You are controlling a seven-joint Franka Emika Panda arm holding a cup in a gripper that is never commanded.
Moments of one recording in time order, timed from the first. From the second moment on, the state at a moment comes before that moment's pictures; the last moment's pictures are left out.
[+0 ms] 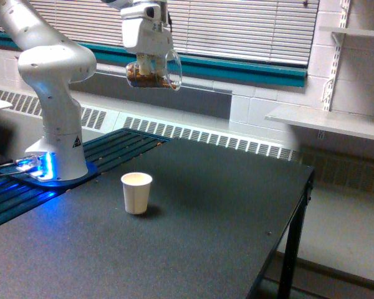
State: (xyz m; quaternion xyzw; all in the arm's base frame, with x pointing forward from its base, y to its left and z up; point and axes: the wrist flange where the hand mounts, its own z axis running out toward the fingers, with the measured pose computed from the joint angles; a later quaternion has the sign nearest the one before) arm 0.299 -0.001 0.460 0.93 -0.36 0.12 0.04
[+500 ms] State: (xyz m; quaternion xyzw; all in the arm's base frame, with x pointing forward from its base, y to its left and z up) arm 0.280 -0.006 0.448 0.92 -0.38 0.09 0.04
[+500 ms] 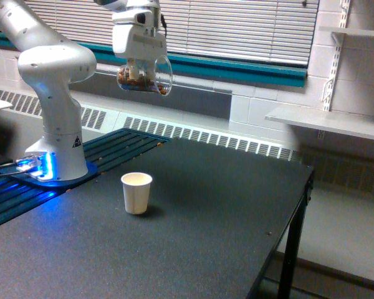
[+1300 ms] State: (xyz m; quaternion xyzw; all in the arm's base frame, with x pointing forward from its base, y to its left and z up) arm 0.271 -0.023 0.431 0.91 -0.40 0.06 0.04
